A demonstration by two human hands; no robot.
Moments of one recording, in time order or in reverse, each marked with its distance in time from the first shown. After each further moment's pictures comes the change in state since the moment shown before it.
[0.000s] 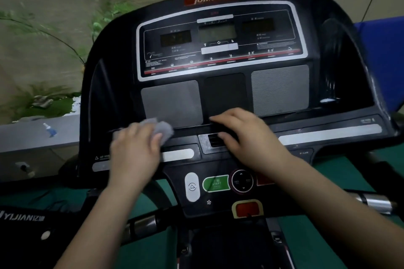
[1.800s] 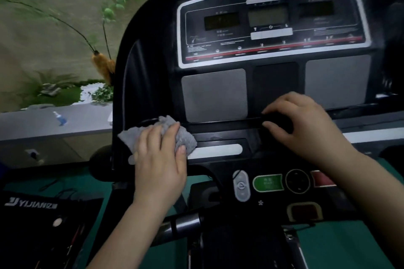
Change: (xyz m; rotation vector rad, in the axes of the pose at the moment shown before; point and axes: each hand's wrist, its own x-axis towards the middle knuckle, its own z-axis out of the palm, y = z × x) left_hand -0.036 -0.043 0.009 -0.154 0.020 0.012; right_hand 0.014 -0.011 0.006 -0.148 0.128 0.038
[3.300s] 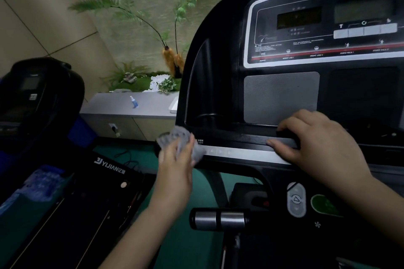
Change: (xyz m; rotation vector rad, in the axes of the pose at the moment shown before) left_hand -0.041 -0.061 -0.022 0.032 -0.022 -0.166; right_hand 0.020 -0.050 0.053 -0.060 -0.070 -0.155
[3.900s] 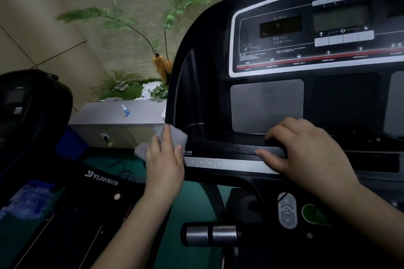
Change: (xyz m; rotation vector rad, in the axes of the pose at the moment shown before) left_hand 0.048 0.008 0.004 -0.070 -0.002 -0.238; right_hand 0.001 0.001 0.001 -0.011 -0.012 0.016
